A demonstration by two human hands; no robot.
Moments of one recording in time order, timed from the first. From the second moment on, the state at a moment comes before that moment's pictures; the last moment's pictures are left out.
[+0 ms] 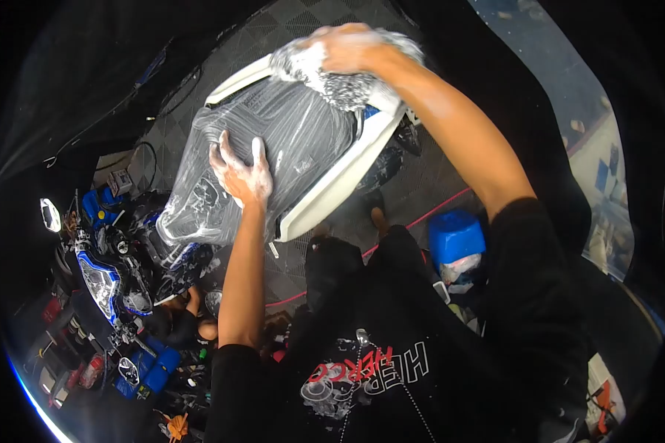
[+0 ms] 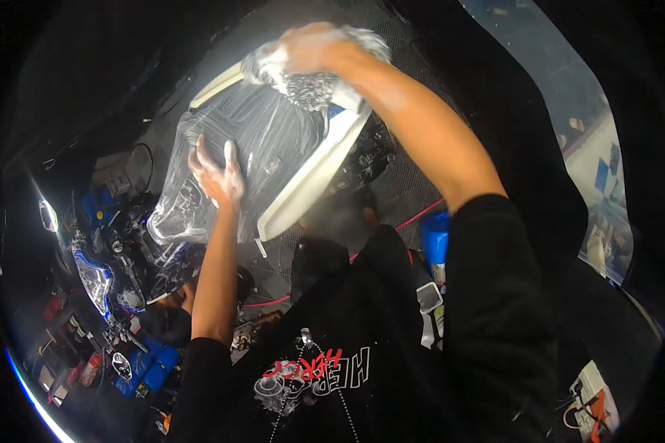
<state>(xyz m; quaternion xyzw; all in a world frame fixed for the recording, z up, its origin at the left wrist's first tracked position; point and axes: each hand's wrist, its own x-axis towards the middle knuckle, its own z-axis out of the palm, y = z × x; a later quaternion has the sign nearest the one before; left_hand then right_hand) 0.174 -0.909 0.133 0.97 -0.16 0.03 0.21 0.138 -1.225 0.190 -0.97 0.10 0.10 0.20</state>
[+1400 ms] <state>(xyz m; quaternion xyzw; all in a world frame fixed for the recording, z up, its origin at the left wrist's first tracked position) 0.156 -0.894 0.146 0.84 -0.44 0.00 0.33 -0.111 -1.079 0.077 -0.64 0.54 -0.34 0.43</state>
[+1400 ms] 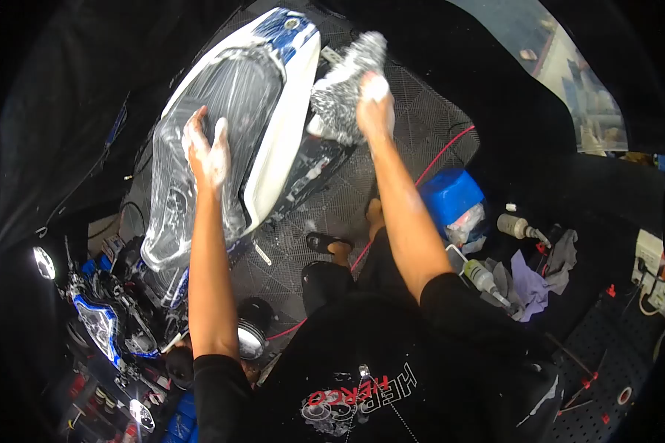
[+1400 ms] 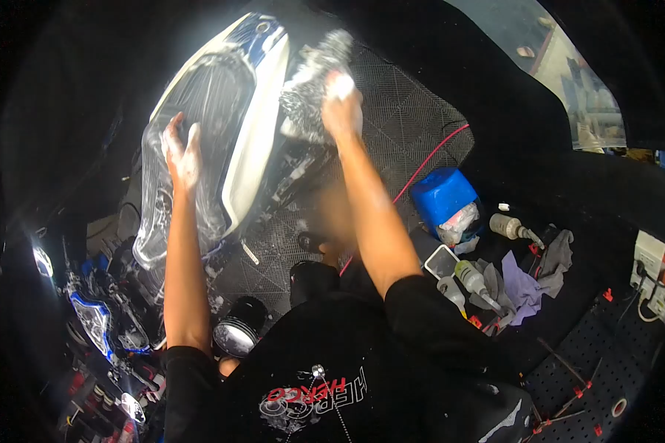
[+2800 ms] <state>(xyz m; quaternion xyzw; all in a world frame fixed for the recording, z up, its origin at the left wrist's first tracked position) 0.125 -0.943 0.137 0.92 -0.32 0.05 0.23 0.104 -1.374 0.045 -0.84 0.15 0.17 0.50</state>
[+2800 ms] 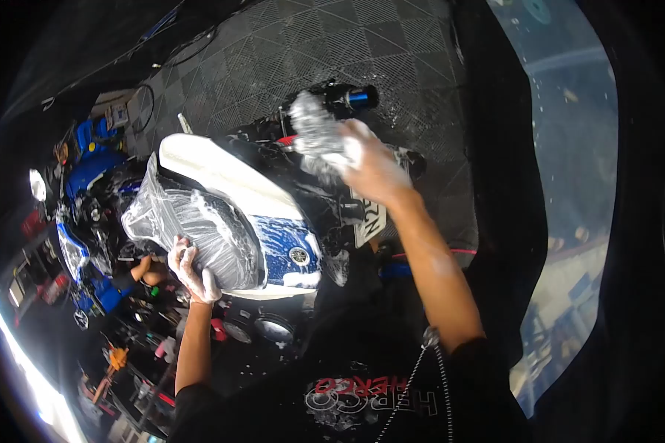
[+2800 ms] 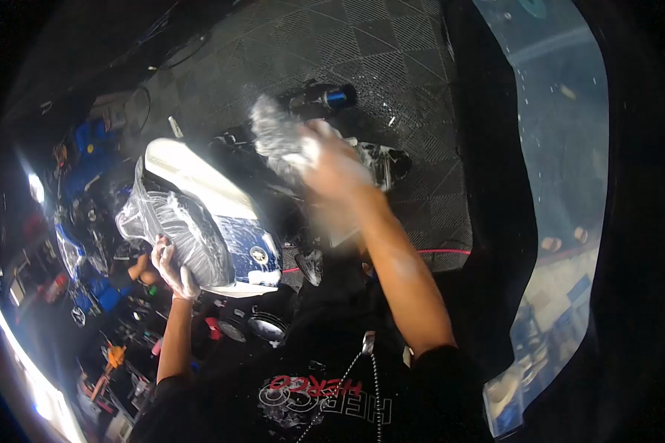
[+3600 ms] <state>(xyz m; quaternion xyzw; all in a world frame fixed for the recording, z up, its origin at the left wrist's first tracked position) -0.322 -1.076 0.079 0.75 0.51 -0.01 0.42 0.039 -1.636 -0.037 -0.41 0.24 0.22 0.85</state>
